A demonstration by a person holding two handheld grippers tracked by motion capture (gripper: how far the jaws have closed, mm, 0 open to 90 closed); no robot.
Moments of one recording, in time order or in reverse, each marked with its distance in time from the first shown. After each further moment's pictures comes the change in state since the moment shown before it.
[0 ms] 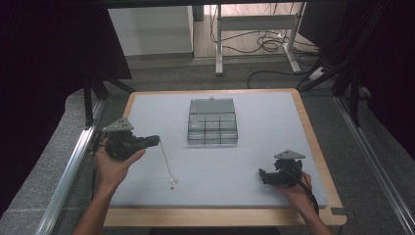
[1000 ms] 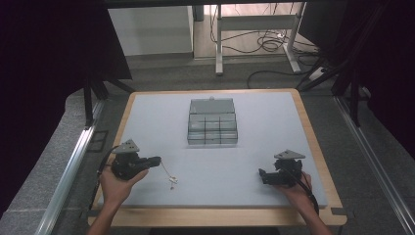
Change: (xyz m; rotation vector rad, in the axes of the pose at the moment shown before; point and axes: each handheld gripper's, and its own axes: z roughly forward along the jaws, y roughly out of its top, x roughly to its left) left arm -0.001 -0.061 0.022 0.088 -0.001 -0.022; right arm 0.000 0.000 0.000 0.000 0.001 0.003
